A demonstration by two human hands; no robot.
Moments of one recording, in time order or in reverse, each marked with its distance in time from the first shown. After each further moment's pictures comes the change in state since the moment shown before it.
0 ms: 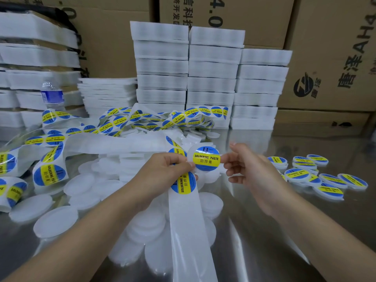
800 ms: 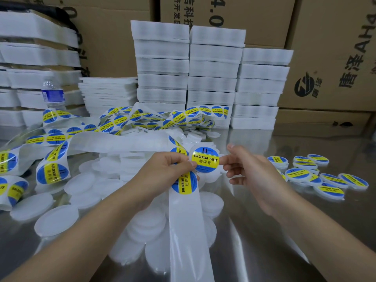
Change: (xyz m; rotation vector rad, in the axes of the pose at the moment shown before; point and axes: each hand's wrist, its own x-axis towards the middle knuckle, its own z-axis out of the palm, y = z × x) left_hand 0.001 -0.002 0.000 -0.031 -0.019 0.000; right_hand -0.003 -0.001 0.001 -0.013 0.010 0.012
